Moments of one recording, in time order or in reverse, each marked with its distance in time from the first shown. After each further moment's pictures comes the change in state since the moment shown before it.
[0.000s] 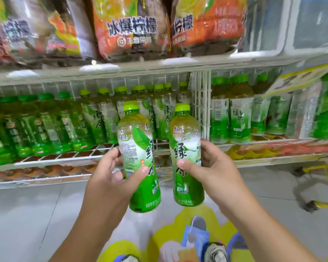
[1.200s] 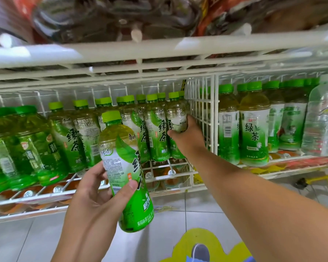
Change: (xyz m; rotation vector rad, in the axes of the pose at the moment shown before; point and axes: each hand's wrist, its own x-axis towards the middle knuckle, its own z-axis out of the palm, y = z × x) left_hand 0.084 -0.038 -0.002 -0.063 -0.016 0.009; right_hand 0.244 0.064 0.031 -0.372 0.279 -0.026
